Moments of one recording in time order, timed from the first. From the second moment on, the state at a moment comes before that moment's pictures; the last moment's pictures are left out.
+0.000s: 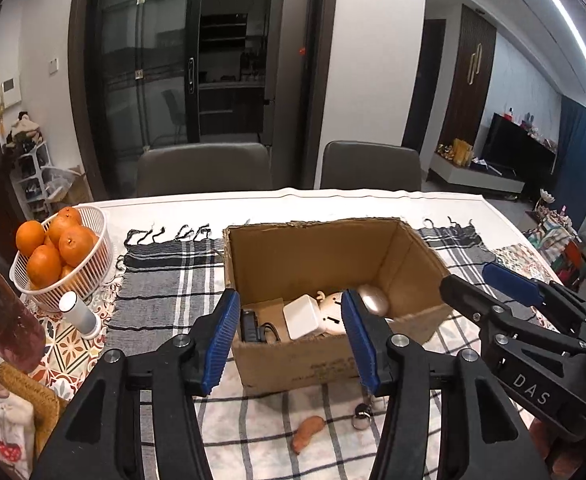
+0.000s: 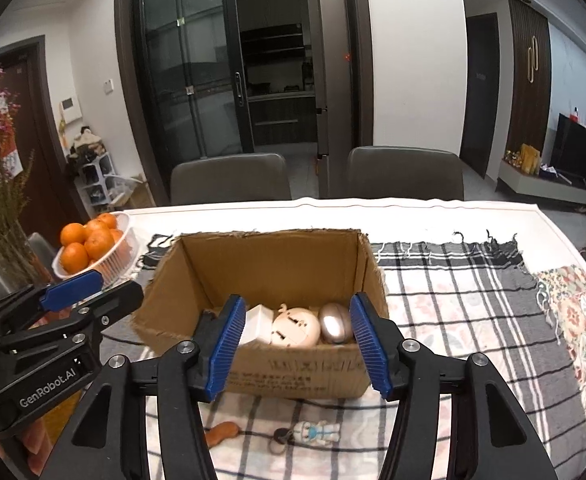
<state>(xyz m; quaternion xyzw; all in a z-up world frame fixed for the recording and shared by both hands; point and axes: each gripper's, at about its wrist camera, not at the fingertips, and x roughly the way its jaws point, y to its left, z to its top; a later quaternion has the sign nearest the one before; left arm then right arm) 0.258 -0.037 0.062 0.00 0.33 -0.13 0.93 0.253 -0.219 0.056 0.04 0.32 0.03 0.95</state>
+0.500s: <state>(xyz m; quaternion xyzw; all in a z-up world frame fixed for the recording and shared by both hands) 0.209 -0.040 0.041 0.03 0.31 -0.13 0.94 0.206 -0.224 0.029 0.05 0.30 0.04 0.95</state>
